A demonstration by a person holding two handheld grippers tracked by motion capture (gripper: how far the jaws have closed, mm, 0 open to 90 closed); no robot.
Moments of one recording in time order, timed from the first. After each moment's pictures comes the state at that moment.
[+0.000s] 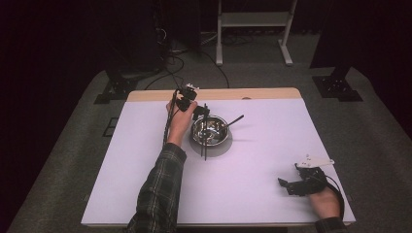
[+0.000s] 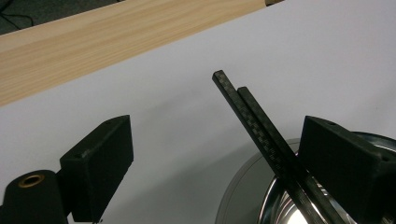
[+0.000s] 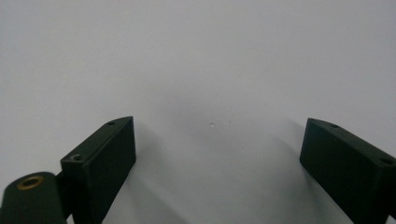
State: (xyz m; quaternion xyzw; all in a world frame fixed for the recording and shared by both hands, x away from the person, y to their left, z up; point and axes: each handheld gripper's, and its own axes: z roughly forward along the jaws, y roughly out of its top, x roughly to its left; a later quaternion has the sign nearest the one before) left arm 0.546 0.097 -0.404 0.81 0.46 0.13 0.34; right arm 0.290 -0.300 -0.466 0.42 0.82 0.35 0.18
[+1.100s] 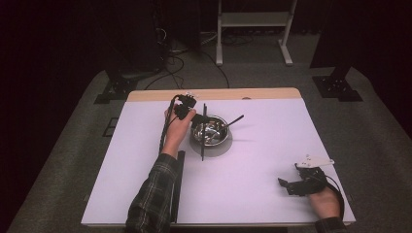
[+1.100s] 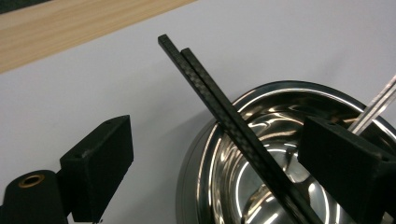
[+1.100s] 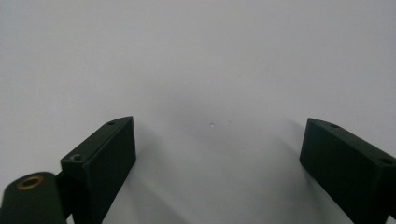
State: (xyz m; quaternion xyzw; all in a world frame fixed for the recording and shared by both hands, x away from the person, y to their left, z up) left arm 0.508 0.100 -0.398 0.83 0.42 0.12 0.36; right arm 0.290 -0.300 -0.466 0.42 0.82 0.35 0.18
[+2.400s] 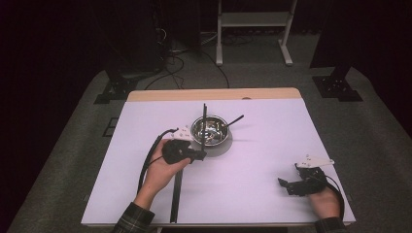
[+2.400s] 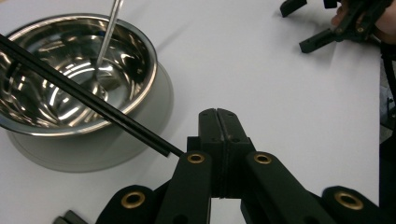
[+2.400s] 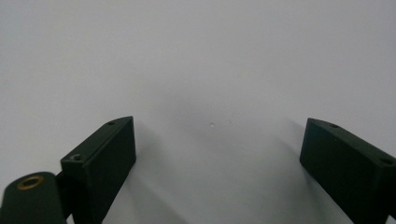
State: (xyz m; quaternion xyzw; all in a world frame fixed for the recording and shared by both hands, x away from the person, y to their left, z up) left arm 0.344 0.121 -0.382 0.88 0.23 0.05 0.42; right arm 0.290 -0.300 -0.466 0.42 0.82 0.35 0.18
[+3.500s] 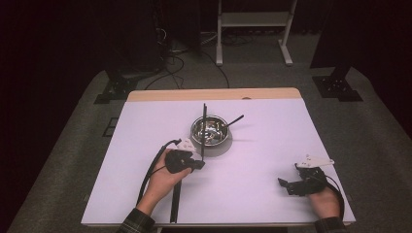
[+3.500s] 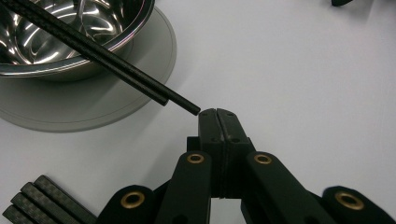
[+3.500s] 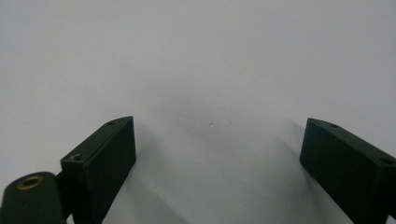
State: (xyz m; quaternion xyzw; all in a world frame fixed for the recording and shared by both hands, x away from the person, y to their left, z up) left arm 0.344 0.118 -0.417 0.89 0.25 0.05 0.38; right arm 0.290 -0.300 -0.466 0.42 0.82 0.35 0.18
